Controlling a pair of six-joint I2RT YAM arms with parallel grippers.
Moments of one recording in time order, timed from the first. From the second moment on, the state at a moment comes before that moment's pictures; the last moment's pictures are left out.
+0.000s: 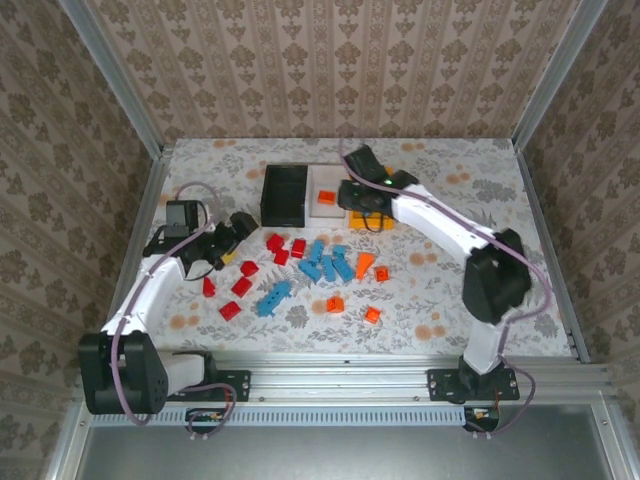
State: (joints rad) left arm -0.06 1.18 0.80 -0.52 0.55 -0.72; right arm 0.56 1.91 1.67 -0.65 0.14 0.59
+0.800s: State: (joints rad) left arm 0.06 0.99 0.73 -0.78 0.34 -0.67; right arm 0.59 2.11 1.93 -0.78 0.13 0.44
